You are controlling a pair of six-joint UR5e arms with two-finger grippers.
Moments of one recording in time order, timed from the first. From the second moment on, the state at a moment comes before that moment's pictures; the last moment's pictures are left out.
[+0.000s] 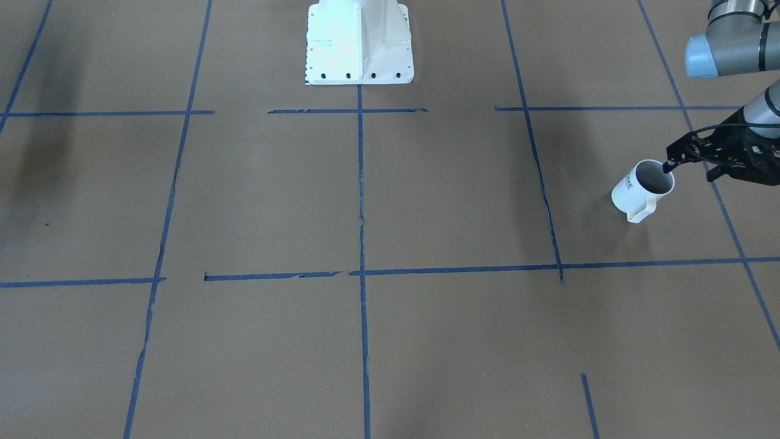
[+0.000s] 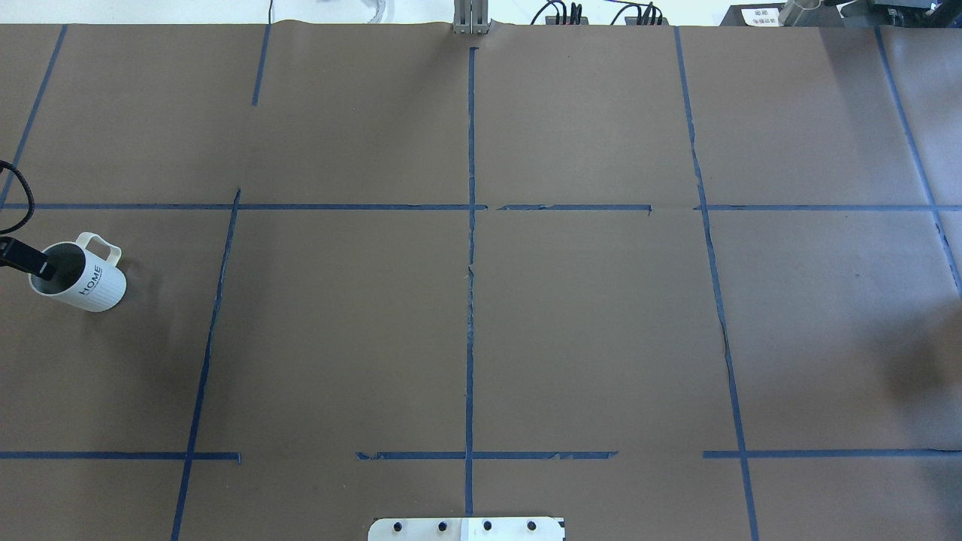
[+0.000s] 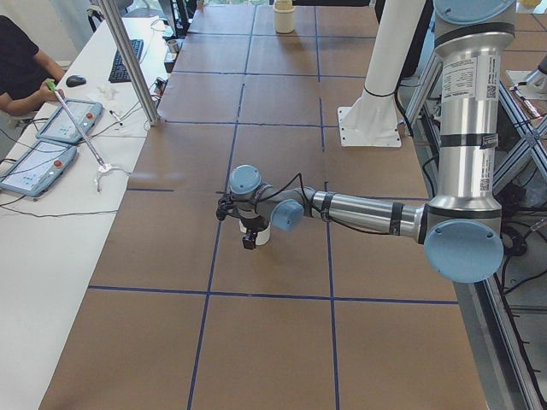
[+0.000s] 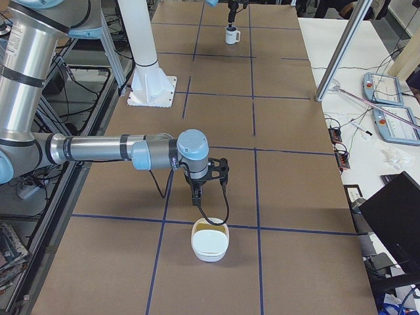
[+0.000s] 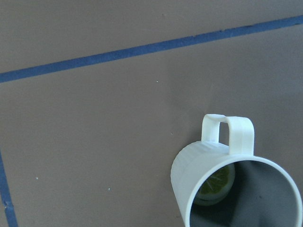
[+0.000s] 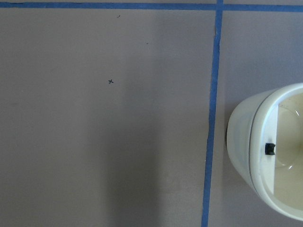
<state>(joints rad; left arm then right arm) -1.11 -1.53 -1.68 -1.94 -2.31 -0.40 1.48 -1.94 2.00 -1.52 2.41 0.08</state>
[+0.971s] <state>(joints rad) -1.08 -1.59 -1.71 -1.90 -2.31 -0.49 1.43 -1.94 2.00 -1.42 2.43 0.12</state>
